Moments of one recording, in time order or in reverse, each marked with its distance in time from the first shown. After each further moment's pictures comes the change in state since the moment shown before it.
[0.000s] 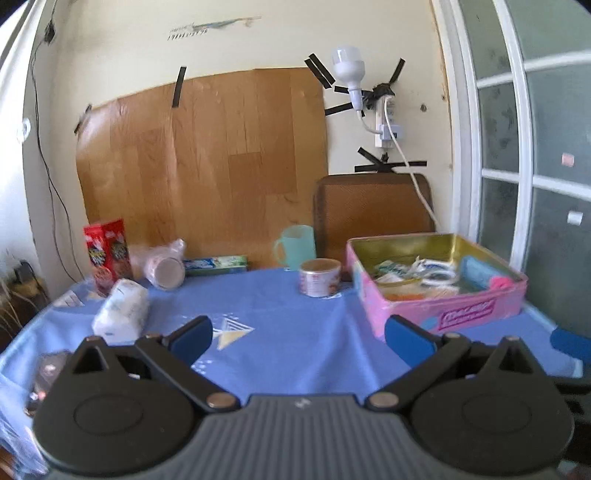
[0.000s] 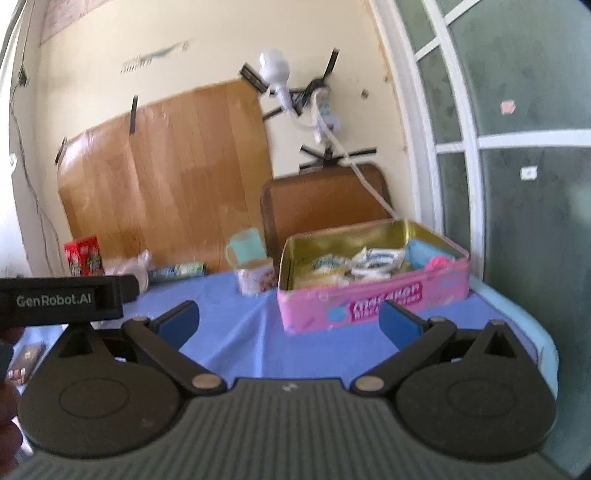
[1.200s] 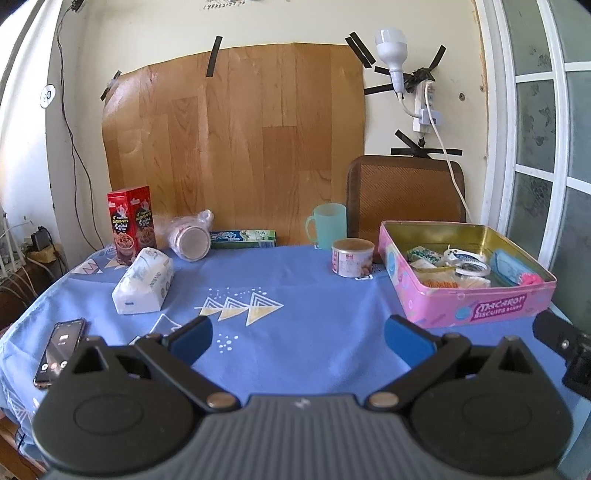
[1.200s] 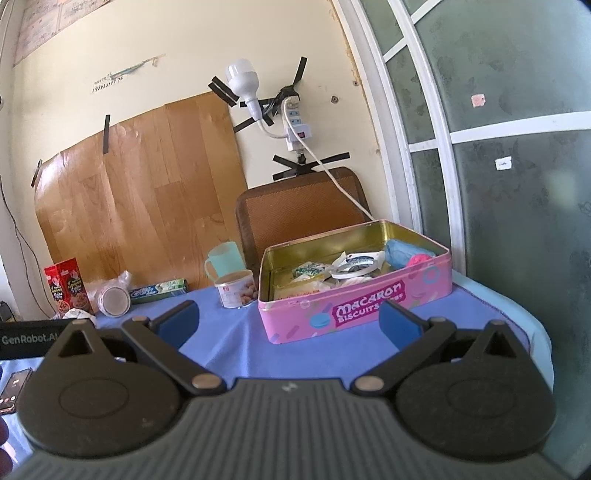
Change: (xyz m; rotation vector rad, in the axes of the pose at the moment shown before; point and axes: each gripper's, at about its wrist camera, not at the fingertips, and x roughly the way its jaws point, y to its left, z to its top) left arm 0.013 0.034 -0.008 -0.087 0.071 0.056; right arm -0.004 -0.005 0.002 0.070 -0.059 -0.058
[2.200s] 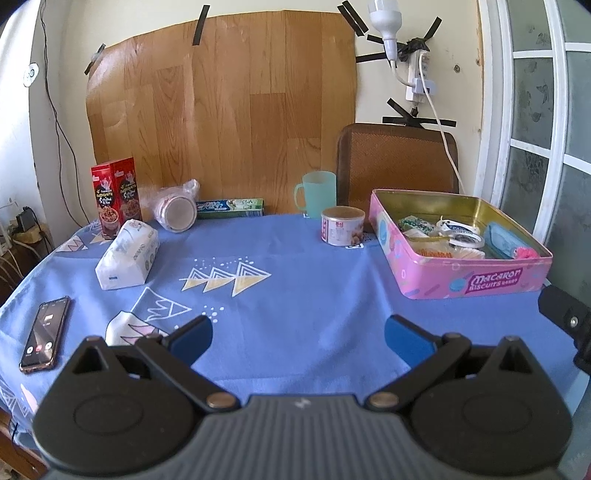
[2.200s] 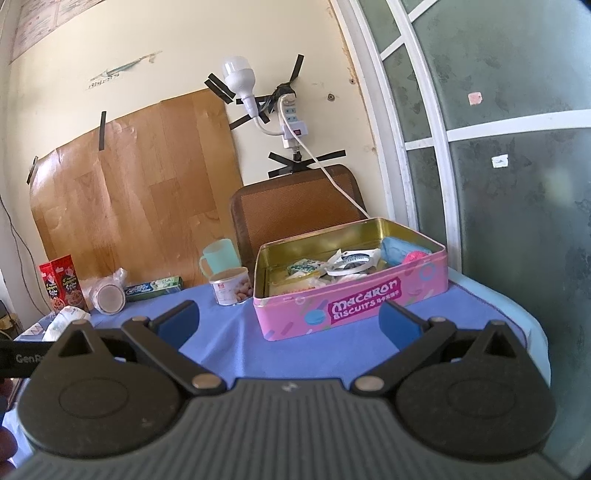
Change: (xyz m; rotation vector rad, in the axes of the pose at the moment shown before) left arm 0.019 -0.003 -0.008 0.004 0.100 -0.036; right arm 0.000 0.000 -0.004 -0.005 -0.009 -0.018
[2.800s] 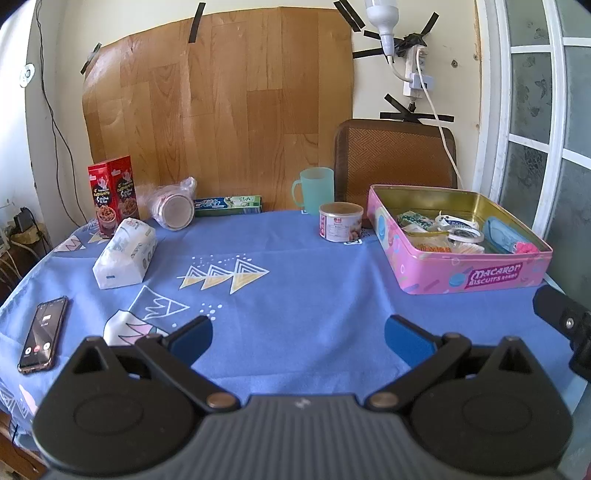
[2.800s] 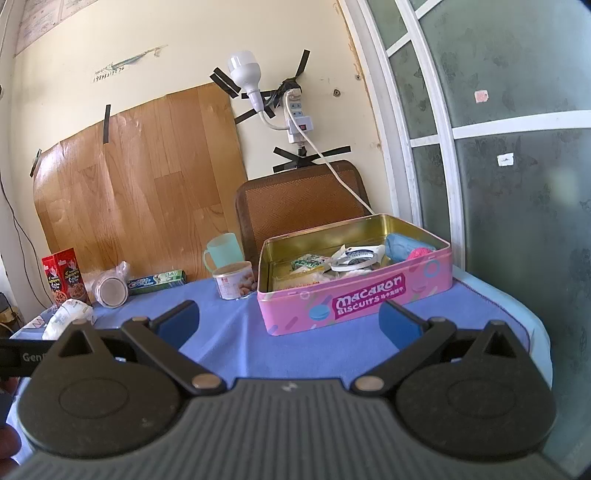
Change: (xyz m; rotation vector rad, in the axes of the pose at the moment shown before) left arm 0.004 -0.001 -0.003 0.009 0.006 -0.001; right arm 0.002 0.003 -0.002 -0.014 0.018 0.008
